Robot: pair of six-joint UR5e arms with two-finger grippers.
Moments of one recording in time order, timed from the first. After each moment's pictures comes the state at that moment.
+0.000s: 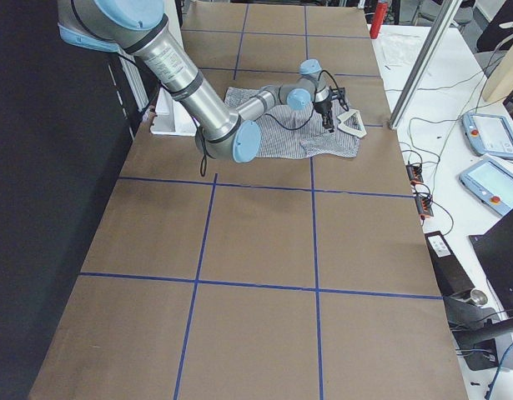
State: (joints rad) left arm -1.50 -1.65 -1.66 -2.32 -2.24 -0.13; right arm 0.68 -0.66 1.15 -1.23 1.60 1.21
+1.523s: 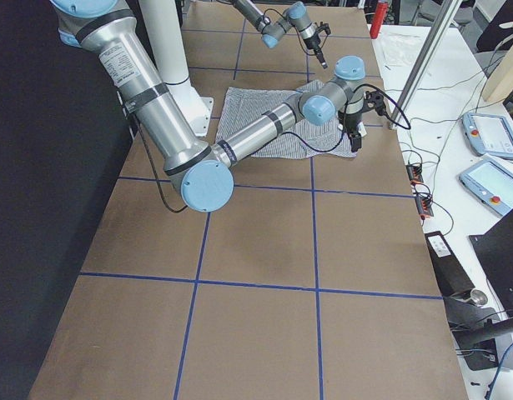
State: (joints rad) left arm -0.82 -1.98 -1.34 -2.47 -1.65 -1.21; right arm 1.12 -1.01 1.57 -1.39 2.15 0.60
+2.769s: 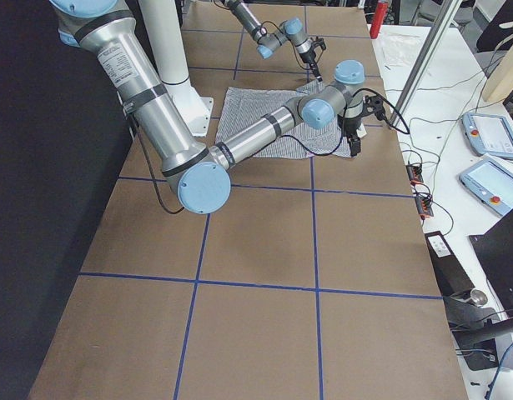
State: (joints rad) left arm -0.75 -2.03 -1.27 -2.47 -1.60 -1.21; right arm 1.12 -1.03 1.57 -1.39 2.14 0.59
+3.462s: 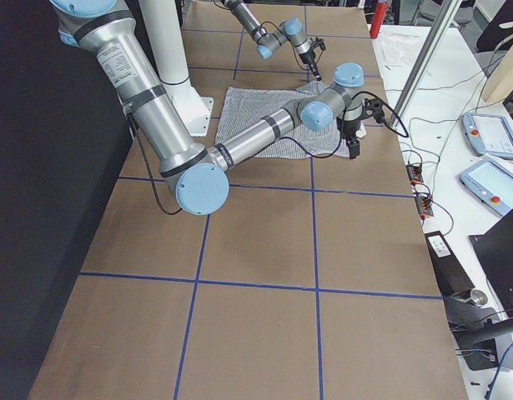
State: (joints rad) left arm -0.74 -2.03 -1.27 -2.47 -1.60 -1.21; right arm 1.12 -1.04 1.57 -1.39 2.14 0.60
